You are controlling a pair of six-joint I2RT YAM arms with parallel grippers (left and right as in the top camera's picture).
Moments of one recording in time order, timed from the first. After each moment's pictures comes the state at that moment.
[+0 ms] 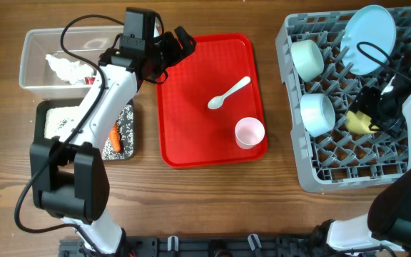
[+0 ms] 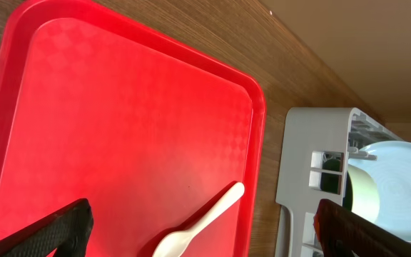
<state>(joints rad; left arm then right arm) -0.24 1.85 1.47 -0.44 0.30 -0.76 -0.39 1.66 1.31 -1.03 0.03 0.21</state>
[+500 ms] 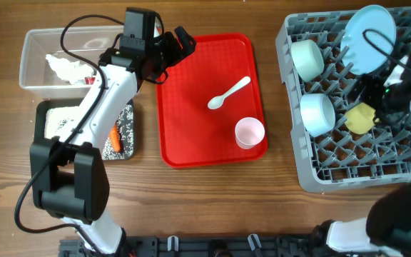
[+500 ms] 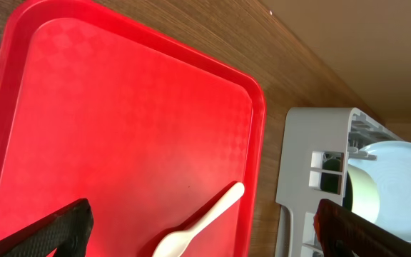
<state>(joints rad) -0.24 1.85 1.47 -0.44 0.30 -0.76 -0.39 1.61 1.44 -1.12 -0.15 0.17</state>
